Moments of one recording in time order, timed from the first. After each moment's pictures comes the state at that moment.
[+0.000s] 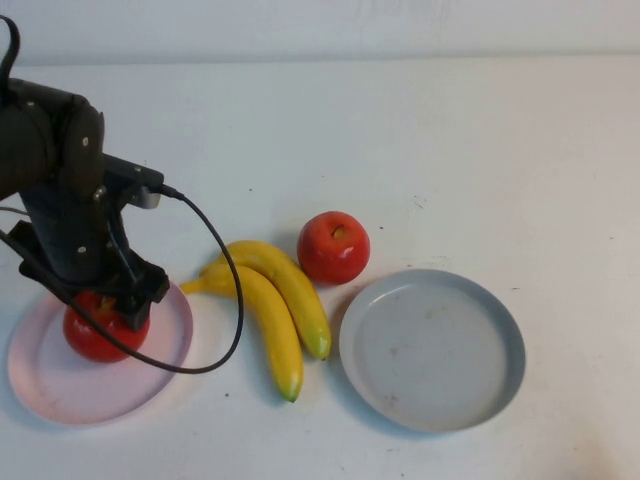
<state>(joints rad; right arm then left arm) 0.13 -0.01 0.03 0.07 0.37 0.00 -0.29 1.76 -1.29 0.15 1.10 0.08</state>
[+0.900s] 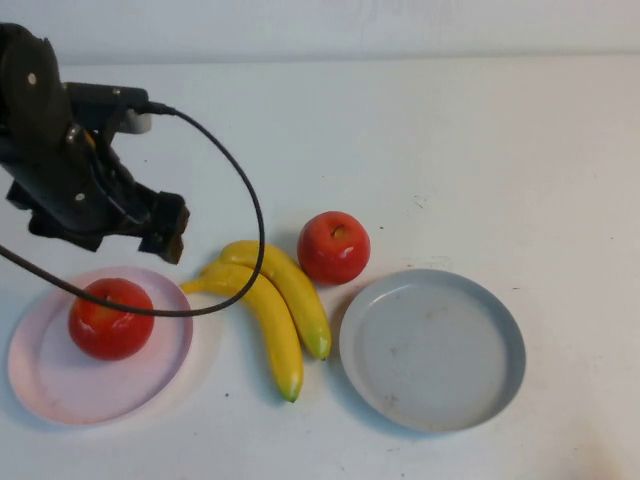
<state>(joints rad) 0.13 -0.01 0.03 0.07 0.37 0.00 -0.29 1.62 -1.35 -0.01 1.07 0.00</state>
